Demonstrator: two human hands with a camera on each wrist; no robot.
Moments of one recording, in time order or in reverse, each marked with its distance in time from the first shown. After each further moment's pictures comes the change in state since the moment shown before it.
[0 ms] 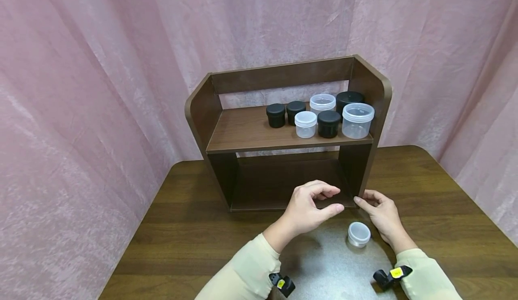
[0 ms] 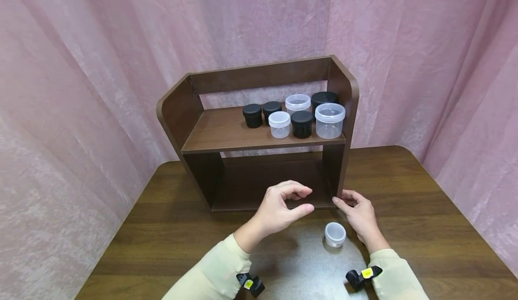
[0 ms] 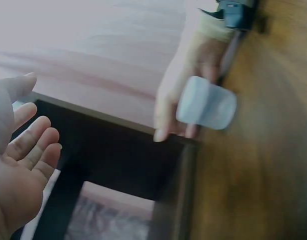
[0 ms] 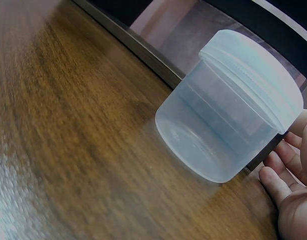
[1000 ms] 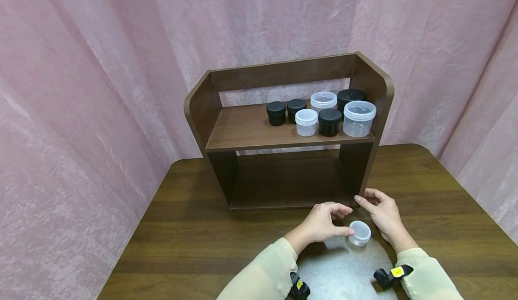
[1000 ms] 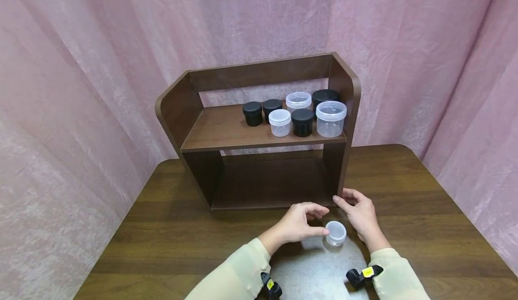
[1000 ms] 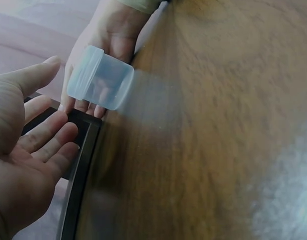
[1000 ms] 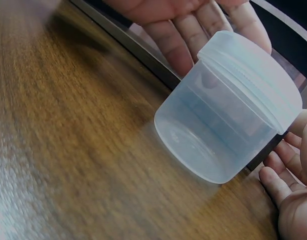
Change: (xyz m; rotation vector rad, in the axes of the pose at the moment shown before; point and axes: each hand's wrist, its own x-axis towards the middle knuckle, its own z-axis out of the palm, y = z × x) left_hand -0.021 -0.059 0.068 0.071 -0.306 -0.312; right_hand 0.000 0.000 0.001 -0.007 0.007 -0.008
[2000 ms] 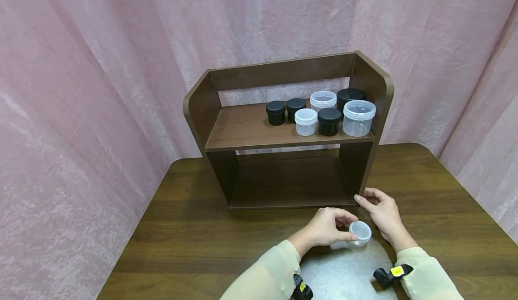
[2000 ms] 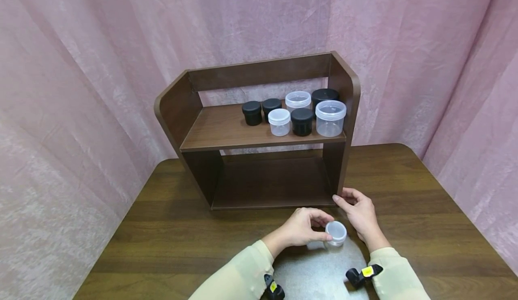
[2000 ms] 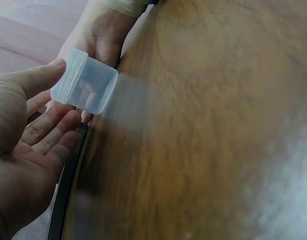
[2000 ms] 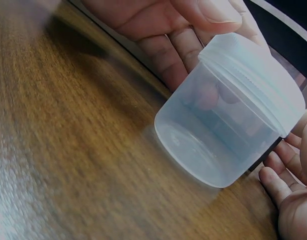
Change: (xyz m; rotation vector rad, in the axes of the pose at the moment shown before) left_hand 0.000 -0.001 0.014 -0.079 -0.057 0.003; right_hand 0.000 -0.001 -0.001 -0.013 -0.004 0.006
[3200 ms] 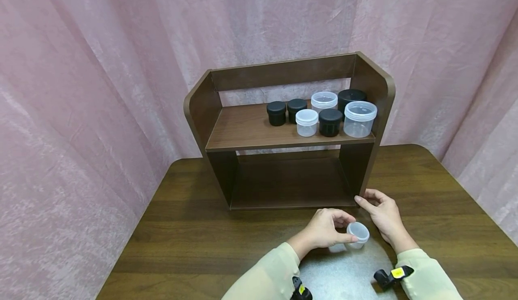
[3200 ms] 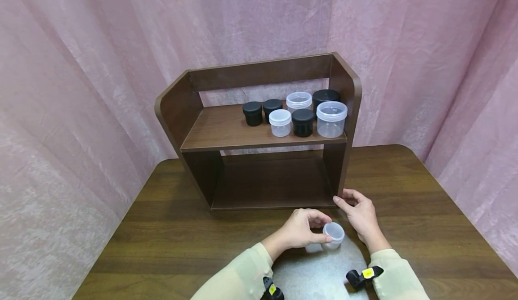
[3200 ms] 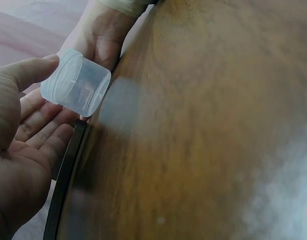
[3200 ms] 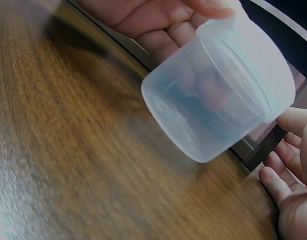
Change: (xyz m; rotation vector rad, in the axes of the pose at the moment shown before) left_hand -0.005 -0.002 0.001 -0.075 0.061 -0.026; right_hand 0.000 0.000 -0.001 0.000 -0.014 0.014
